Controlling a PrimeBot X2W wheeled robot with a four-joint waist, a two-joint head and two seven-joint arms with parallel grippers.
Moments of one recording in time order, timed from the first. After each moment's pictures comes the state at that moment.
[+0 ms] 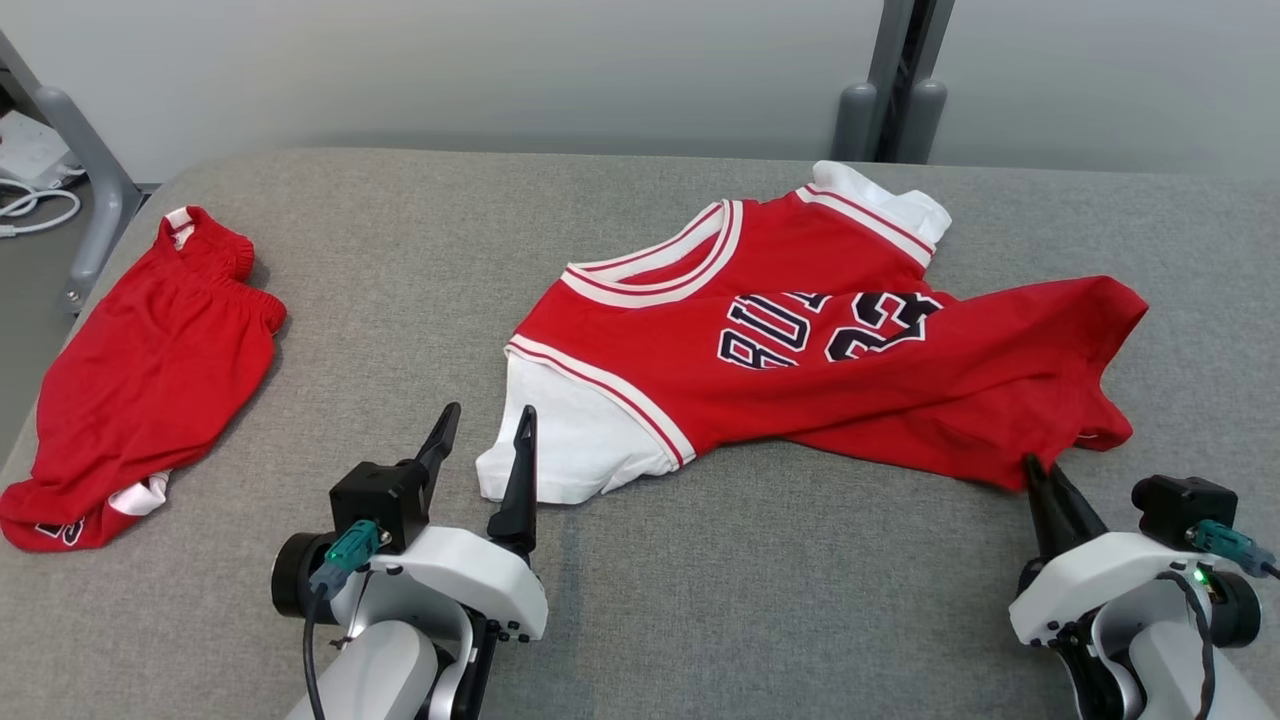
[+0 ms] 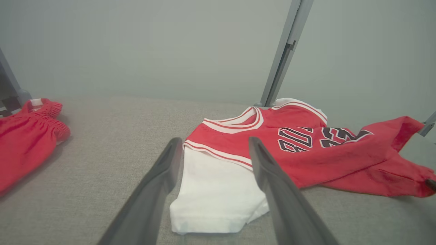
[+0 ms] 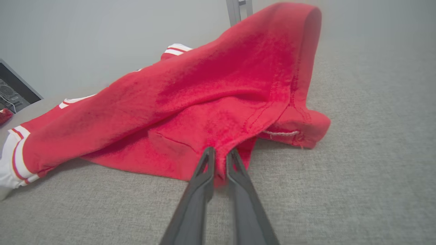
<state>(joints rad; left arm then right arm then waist) -0.30 0.19 -0.57 0.28 -0.60 0.28 -0.19 -0.36 -0.17 0.19 0.76 0.47 0.13 -0.25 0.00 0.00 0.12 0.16</state>
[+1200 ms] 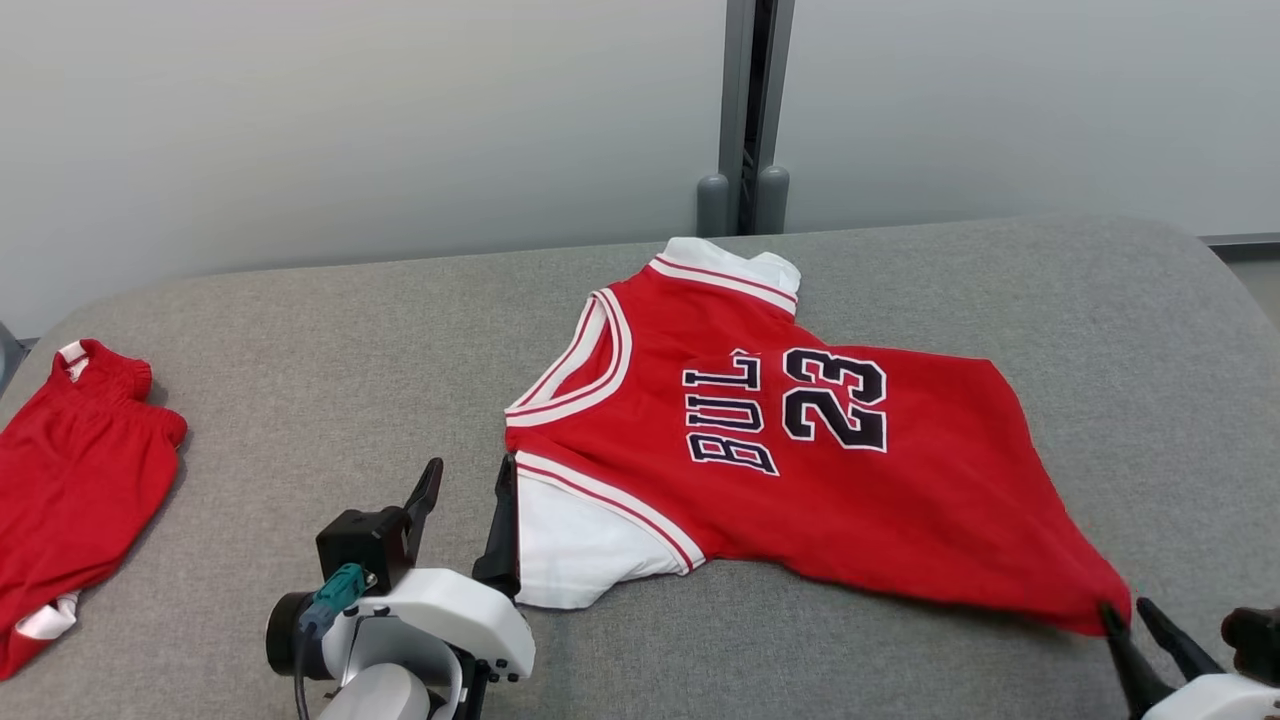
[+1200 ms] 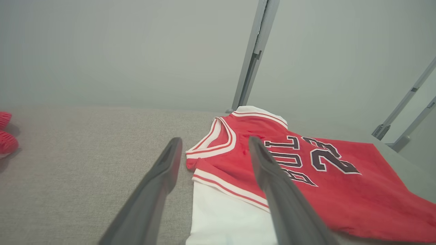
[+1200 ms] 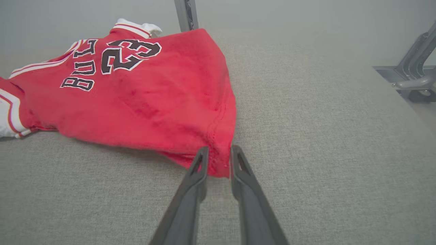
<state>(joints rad) -0.24 0.17 -0.55 0.33 -0.65 0.29 -0.23 0.07 -0.29 0.03 0.28 0.37 0.13 0.04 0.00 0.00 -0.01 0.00</state>
